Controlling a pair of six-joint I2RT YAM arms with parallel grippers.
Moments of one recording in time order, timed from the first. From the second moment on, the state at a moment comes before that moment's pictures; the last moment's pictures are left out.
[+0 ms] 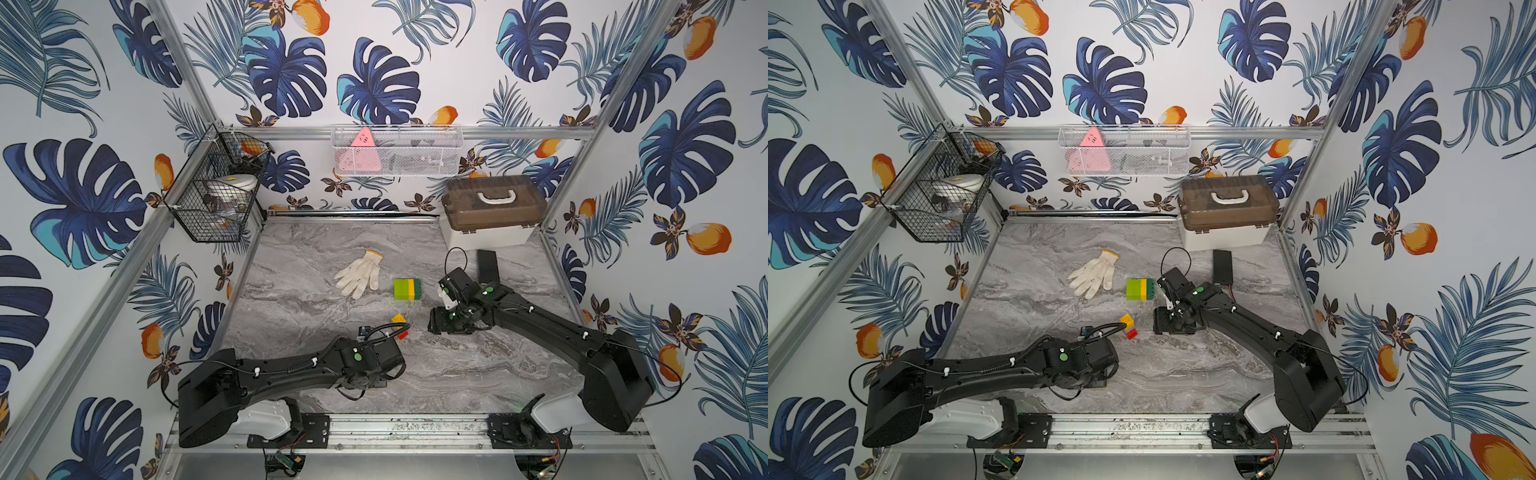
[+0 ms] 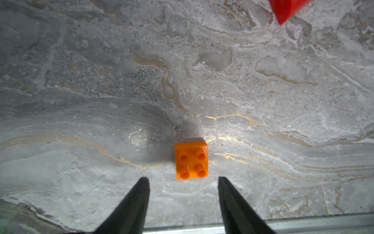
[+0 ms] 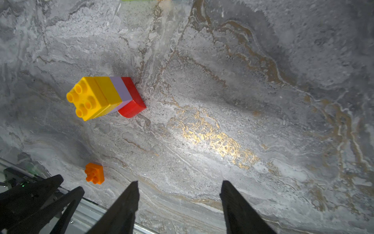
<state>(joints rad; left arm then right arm) -1.08 1.32 0.74 -0.79 -0.20 -1.19 0.66 1.47 1.05 -0.81 -0.12 0.56</state>
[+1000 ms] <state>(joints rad) -1.08 1.46 0.74 -0.69 -0.15 -1.23 0.60 1.39 0.99 -0.80 -0.20 0.49</state>
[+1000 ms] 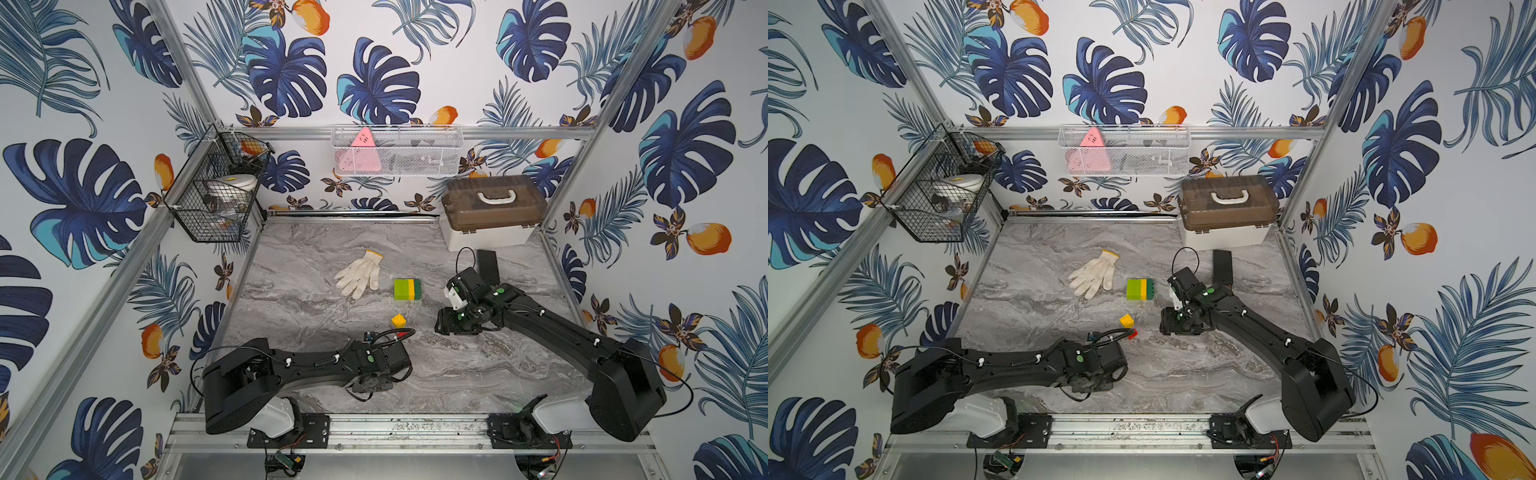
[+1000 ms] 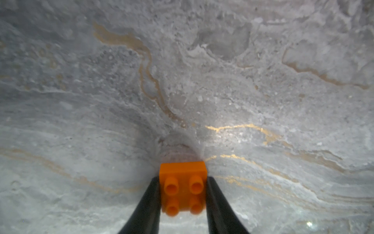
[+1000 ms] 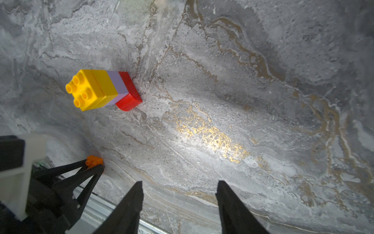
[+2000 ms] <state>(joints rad) -0.73 1.67 1.33 -0.93 -0.06 -0.92 0.59 1.60 0.95 -0.47 -0.43 0.53</state>
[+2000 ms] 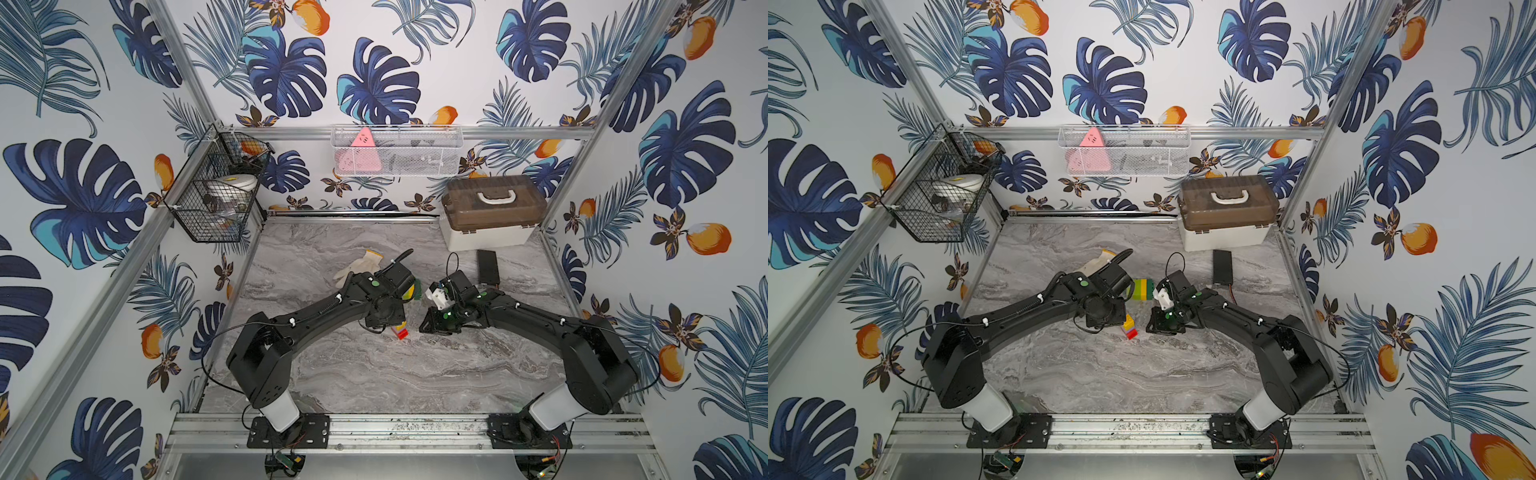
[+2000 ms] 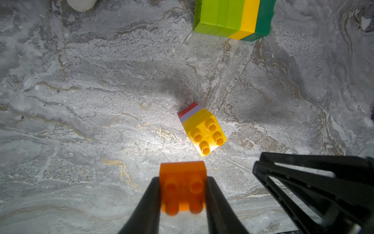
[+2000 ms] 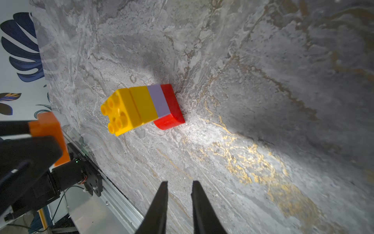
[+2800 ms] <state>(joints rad) -0.69 1.65 1.33 -0.94 -0.06 -0.89 0.62 1.82 0.86 -0.04 -0.44 0.72</state>
